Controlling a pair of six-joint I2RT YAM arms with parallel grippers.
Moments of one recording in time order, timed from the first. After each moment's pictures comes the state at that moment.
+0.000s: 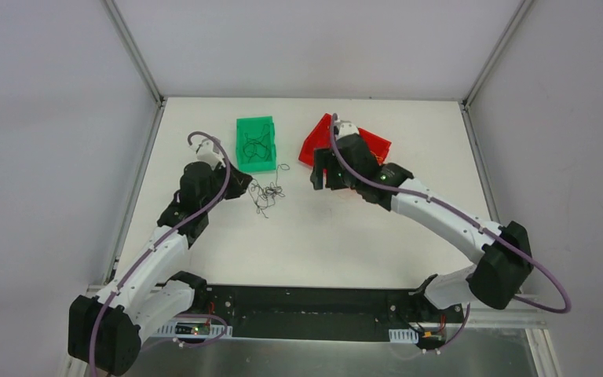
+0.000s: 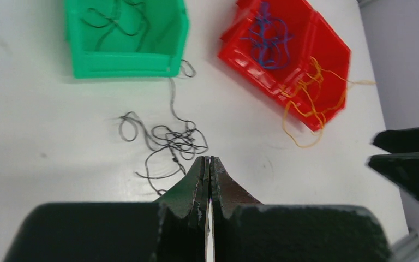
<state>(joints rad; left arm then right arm) -0.31 0.90 0.59 -0.05 0.02 -0.60 0.79 1.46 1.28 -0.50 0.22 0.47</state>
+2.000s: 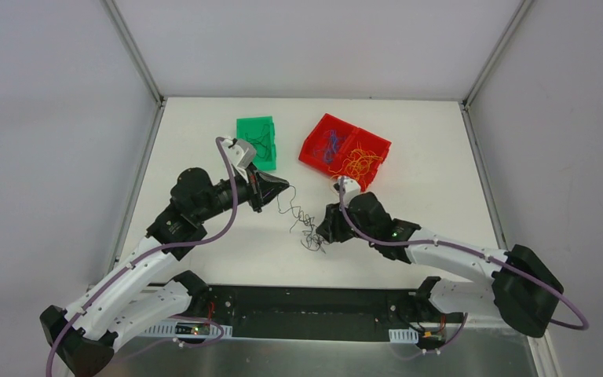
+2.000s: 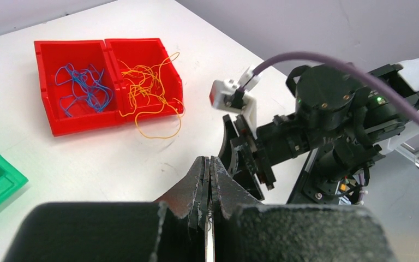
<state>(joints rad) -0.64 0.78 0.76 0.00 0.33 -0.29 0.90 1.13 0.54 0.03 -0.03 0.51</state>
